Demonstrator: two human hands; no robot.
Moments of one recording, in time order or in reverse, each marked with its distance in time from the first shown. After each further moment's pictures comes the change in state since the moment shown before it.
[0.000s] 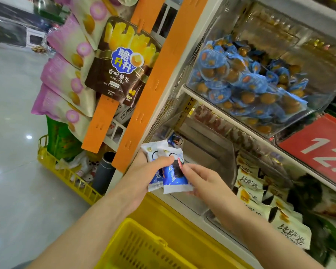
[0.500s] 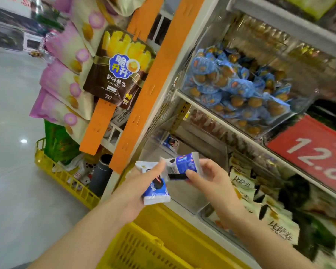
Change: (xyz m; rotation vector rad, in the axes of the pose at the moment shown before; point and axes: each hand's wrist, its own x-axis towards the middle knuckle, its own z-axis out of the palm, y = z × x) left_hand -0.022 -0.001 0.004 -0.070 0.023 -0.283; right_hand -0.009 0.005 -0.010 0.104 0.270 -0.192
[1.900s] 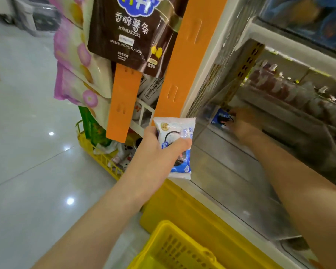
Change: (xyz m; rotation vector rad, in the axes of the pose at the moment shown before) left_hand 0.078 0.025 -0.048 0.356 0.285 0.328; right_hand 0.292 0.145 0.034 -0.981 -0.008 -0.042
